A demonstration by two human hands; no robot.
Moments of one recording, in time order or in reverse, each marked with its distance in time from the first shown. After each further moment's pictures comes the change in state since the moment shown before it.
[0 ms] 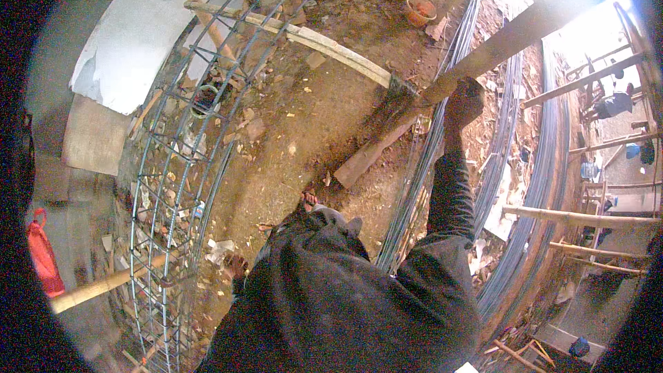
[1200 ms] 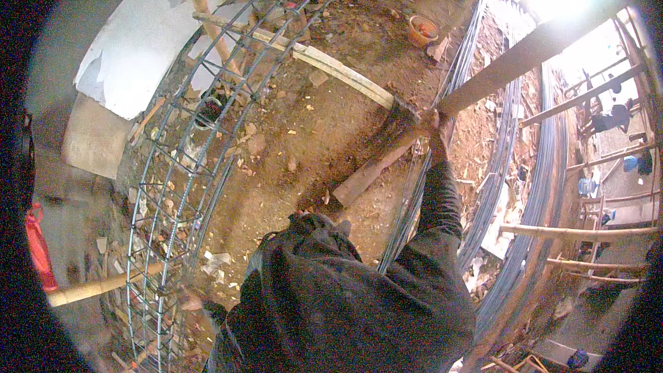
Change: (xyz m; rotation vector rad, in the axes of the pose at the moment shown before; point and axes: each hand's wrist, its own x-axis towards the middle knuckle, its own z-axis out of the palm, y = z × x) left_hand 0.032 0.093 -0.107 0.175 1.174 0.374; right_hand -0.058 0.138 0.081 0.102 -0.513 0.362
